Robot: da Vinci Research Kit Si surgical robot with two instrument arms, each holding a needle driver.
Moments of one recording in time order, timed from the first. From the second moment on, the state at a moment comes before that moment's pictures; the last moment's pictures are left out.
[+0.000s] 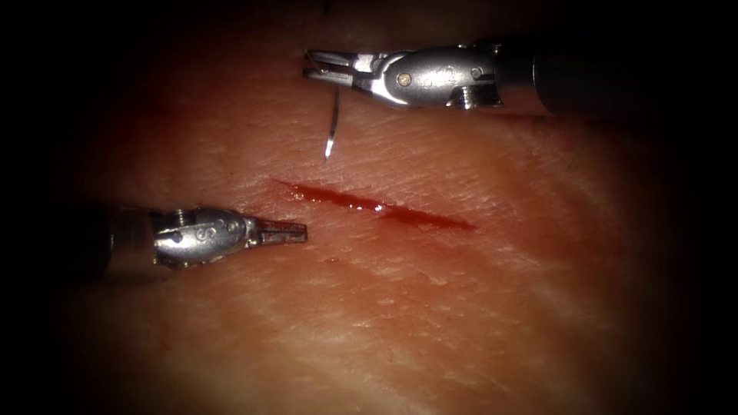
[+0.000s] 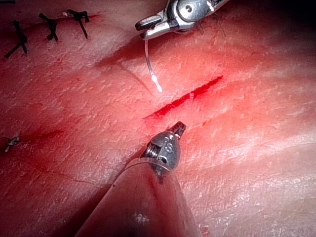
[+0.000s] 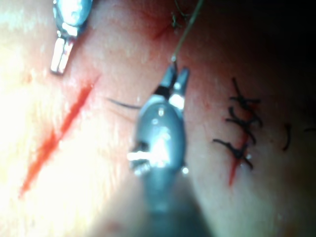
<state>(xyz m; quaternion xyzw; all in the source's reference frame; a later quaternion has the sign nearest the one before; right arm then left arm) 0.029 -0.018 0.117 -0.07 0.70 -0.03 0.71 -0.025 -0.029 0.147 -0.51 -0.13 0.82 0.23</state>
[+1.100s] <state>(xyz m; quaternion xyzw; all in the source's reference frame) 0.029 -0.019 0.117 -0.15 0.69 -0.12 0.70 -0.025 -0.029 0.149 -0.50 -0.14 0.82 0.24</state>
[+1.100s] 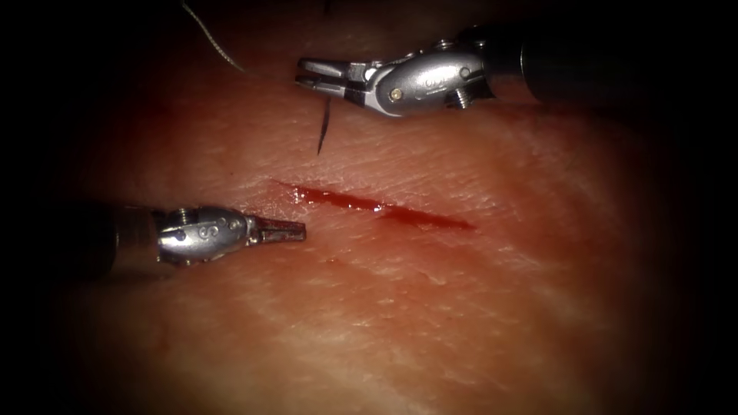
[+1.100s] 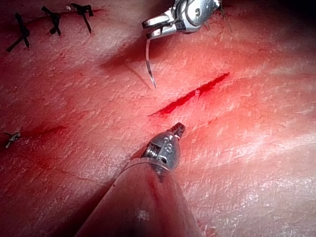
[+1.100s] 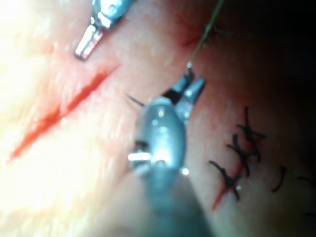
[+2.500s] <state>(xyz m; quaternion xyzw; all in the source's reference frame) 0.030 -0.020 0.117 -0.16 0.69 -0.14 0.70 -0.024 -0.030 0.151 -0.49 -0.14 0.83 0.24</state>
